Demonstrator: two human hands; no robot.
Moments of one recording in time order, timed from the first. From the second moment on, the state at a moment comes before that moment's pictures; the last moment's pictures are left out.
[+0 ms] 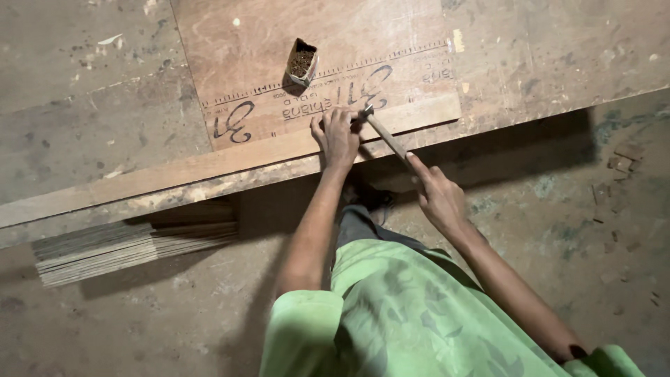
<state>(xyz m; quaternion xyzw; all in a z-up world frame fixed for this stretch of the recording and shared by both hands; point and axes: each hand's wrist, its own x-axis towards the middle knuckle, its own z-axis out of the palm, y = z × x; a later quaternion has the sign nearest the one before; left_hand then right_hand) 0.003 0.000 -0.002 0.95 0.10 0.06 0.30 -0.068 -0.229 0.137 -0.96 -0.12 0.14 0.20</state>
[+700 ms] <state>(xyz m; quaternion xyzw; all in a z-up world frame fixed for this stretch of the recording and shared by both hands) -0.004 0.047 -0.006 0.97 0.06 0.03 0.24 -0.066 -0.222 0.146 -0.96 -0.11 0.17 0.20</state>
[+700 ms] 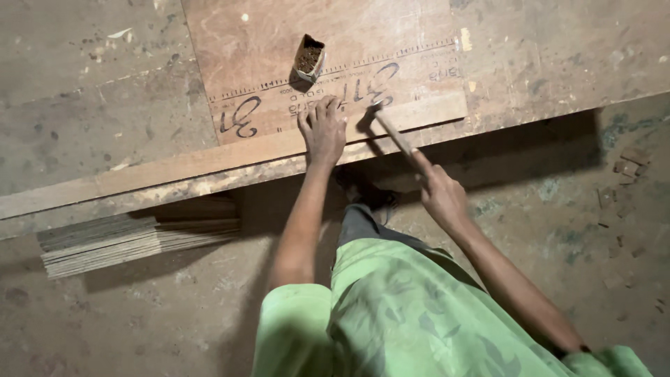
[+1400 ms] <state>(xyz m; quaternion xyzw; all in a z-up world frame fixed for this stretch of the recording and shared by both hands) 0.002 0.048 -0.002 0.98 0.06 0.03 0.21 -0.068 -0.243 0.132 -0.89 -0.25 -0.09 0.38</state>
